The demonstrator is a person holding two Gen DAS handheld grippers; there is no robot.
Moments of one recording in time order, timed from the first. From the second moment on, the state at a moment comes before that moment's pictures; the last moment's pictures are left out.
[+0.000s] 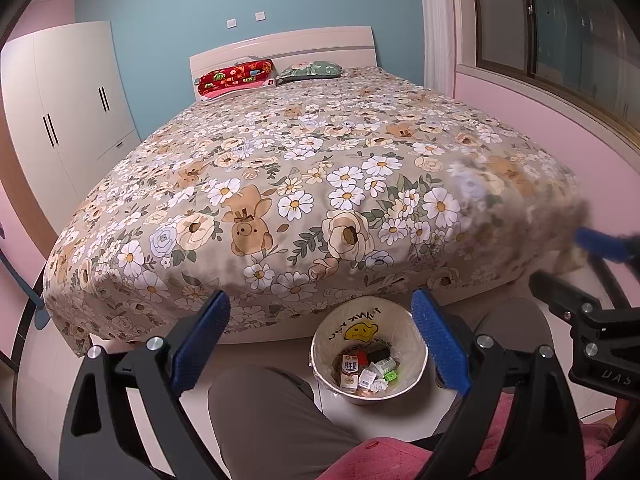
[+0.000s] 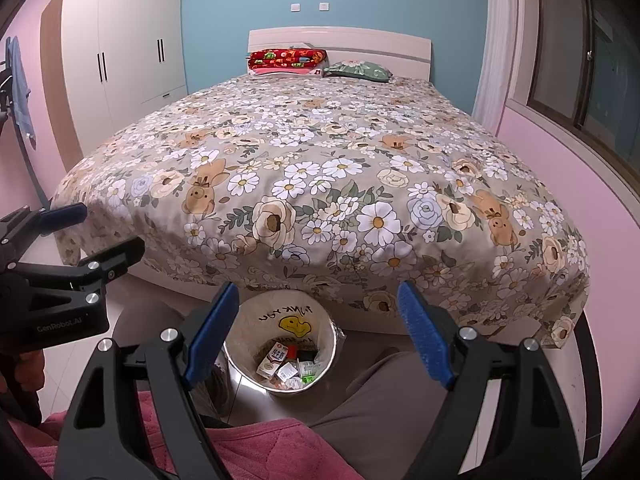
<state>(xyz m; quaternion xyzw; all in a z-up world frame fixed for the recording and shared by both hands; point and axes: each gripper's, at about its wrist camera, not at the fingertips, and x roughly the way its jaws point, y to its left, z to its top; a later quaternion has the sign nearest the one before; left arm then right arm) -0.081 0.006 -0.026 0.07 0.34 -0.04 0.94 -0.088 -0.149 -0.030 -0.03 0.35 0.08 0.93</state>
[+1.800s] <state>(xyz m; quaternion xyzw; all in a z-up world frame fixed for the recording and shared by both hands) -0.081 0.002 -0.031 0.07 0.35 -0.03 0.93 -0.085 -0.144 -0.036 -0.04 0.36 0.09 0.93</state>
